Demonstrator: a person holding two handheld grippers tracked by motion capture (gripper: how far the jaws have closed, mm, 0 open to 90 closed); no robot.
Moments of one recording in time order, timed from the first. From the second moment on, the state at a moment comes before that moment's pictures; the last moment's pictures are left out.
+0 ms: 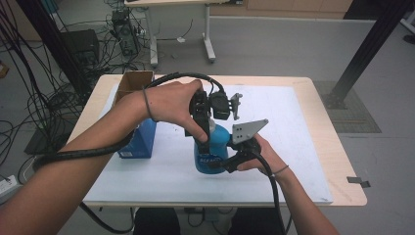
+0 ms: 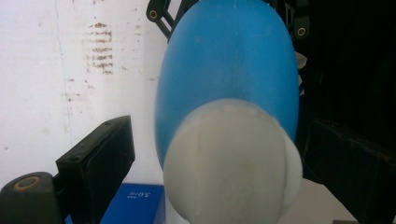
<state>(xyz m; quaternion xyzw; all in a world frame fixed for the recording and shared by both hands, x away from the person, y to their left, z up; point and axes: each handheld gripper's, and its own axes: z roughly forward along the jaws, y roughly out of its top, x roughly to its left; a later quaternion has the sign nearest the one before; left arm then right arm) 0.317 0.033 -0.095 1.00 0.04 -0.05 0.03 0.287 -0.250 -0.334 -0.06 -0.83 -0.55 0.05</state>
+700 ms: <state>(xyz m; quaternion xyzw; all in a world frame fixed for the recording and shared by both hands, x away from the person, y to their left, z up) 0.316 0.031 -0.095 1.00 0.04 -0.05 0.03 0.287 -0.250 -0.335 -0.06 -0.83 -0.55 0.05</state>
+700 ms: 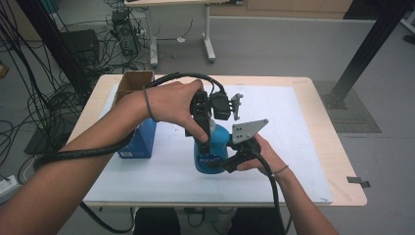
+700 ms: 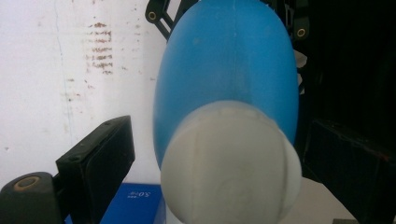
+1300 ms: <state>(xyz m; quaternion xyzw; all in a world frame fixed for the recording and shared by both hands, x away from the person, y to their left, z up) 0.315 0.027 -0.095 1.00 0.03 -0.05 0.03 0.287 -0.250 -0.334 -0.06 -0.83 -0.55 0.05</state>
